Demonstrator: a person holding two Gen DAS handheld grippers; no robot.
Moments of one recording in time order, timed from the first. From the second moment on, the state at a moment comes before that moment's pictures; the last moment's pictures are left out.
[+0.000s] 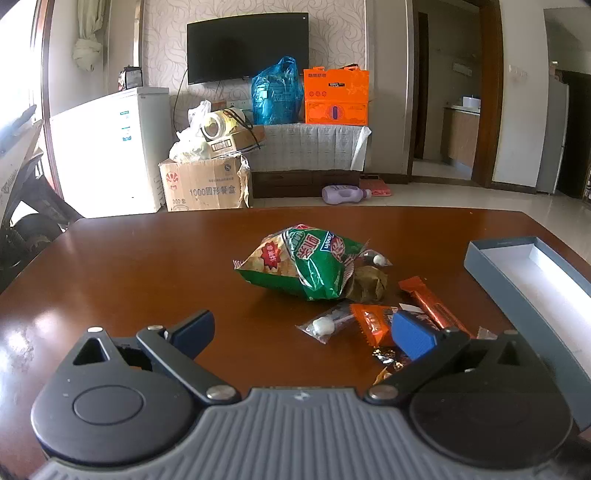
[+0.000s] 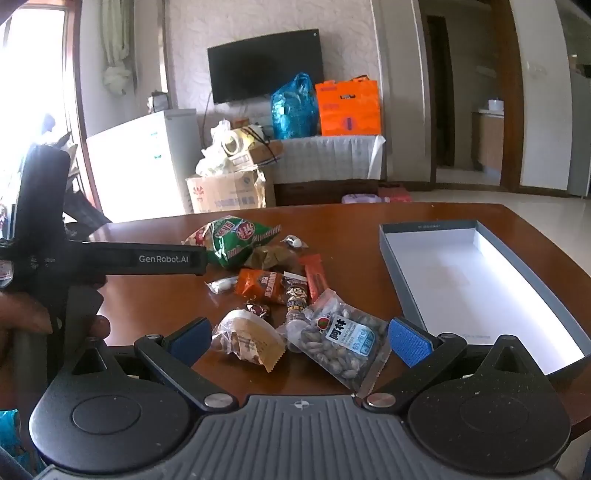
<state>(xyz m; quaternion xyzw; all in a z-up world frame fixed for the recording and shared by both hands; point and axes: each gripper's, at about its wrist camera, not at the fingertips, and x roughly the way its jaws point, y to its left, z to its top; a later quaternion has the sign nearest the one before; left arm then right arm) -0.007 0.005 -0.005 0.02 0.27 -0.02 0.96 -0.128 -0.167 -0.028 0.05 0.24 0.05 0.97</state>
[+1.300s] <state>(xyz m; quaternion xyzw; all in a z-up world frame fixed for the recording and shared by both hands) 0.007 0.007 -0.016 0.02 0.28 0.00 0.96 -0.125 -0.167 -0.032 0.05 0.25 0.05 0.97</state>
